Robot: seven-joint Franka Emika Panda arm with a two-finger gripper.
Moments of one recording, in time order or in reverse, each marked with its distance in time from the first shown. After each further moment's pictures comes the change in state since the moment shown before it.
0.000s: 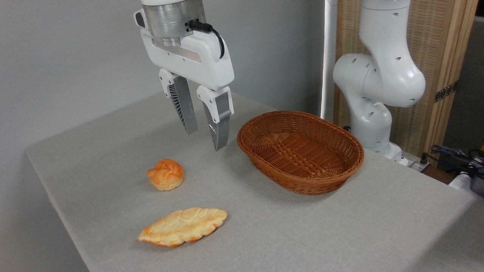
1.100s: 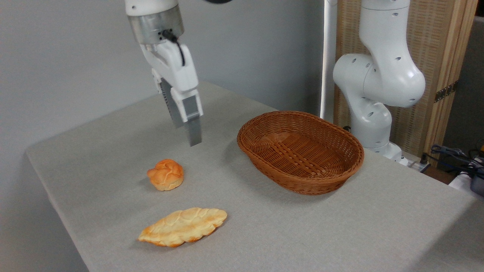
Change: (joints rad) arm -0.003 0.005 -0.164 -0.076 0.000 0.085 0.068
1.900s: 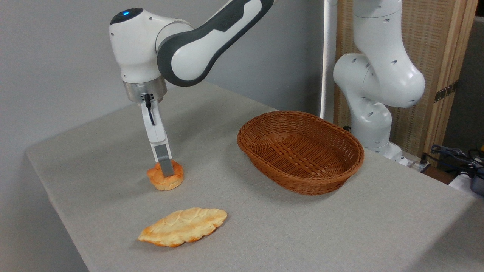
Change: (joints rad) arm -0.024 0.161 -0.191 -0.195 0.011 0.399 0.009
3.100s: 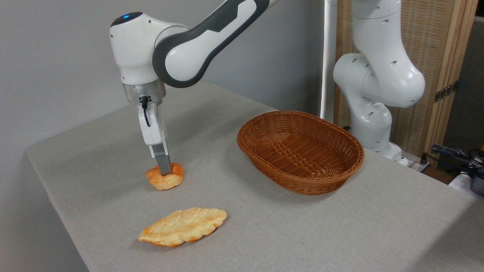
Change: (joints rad) arm 0.000 0.017 -0.015 -0.003 0.094 0.026 0.001
